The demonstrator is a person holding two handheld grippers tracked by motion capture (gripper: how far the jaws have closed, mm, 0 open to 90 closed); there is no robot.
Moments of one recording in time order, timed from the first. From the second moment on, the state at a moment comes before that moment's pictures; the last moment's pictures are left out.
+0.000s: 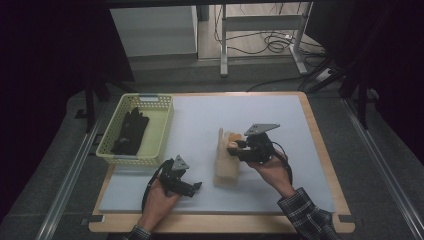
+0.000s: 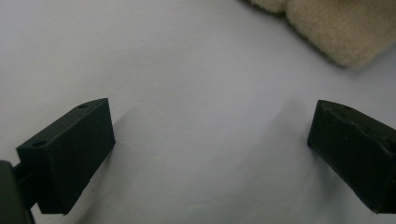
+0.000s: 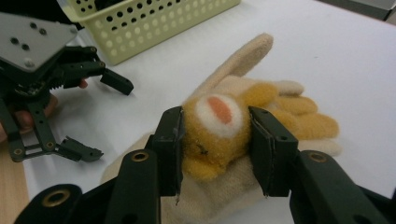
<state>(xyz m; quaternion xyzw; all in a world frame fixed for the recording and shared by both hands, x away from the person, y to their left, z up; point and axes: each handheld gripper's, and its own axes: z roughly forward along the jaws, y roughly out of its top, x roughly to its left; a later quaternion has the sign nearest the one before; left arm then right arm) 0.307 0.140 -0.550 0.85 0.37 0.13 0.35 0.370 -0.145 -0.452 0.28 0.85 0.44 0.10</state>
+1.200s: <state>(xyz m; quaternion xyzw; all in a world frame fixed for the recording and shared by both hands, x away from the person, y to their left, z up) 0.307 0.140 -0.550 0.85 0.37 0.13 0.35 0.365 -0.176 -0.491 0.30 0.87 0.38 0.10</state>
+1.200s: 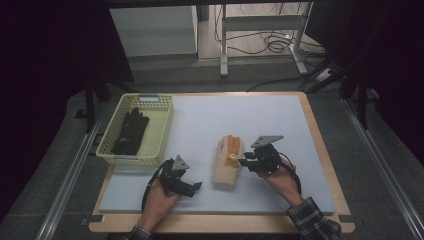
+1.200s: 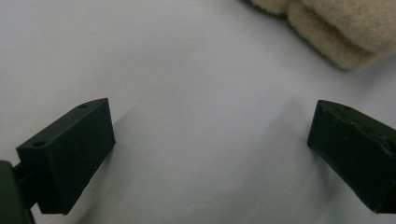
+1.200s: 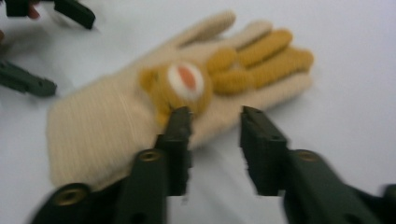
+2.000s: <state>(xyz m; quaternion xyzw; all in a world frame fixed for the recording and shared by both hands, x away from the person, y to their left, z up) 0.307 0.140 -0.550 0.85 0.37 0.13 0.35 0.340 -0.153 -0.525 0.25 0.89 0.37 0.07</state>
